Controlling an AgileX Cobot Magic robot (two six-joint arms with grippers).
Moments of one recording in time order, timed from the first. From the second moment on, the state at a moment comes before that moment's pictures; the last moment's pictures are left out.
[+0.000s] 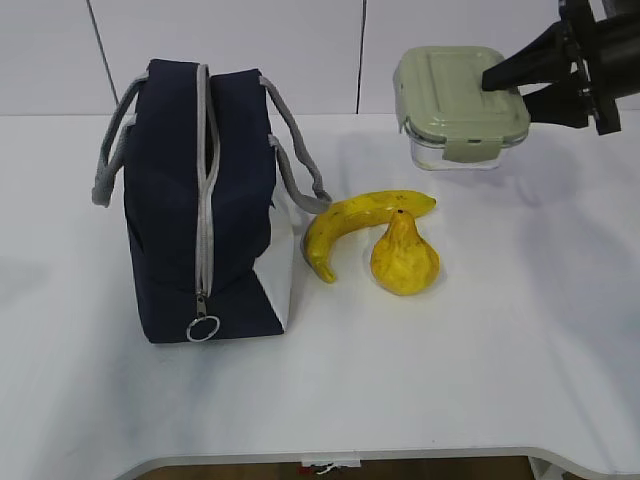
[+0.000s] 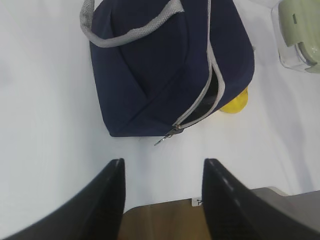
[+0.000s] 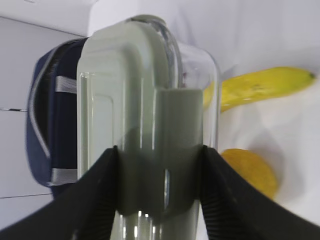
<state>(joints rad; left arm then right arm) -0.07 0.65 -0.74 -0.54 0.89 0.00 -0.21 1.88 -1.48 1.16 1.18 -0.59</state>
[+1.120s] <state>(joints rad) -0.07 1.57 -1.28 -0.89 0.89 0.39 0.08 1.87 -1.52 1.41 1.18 -0.62</state>
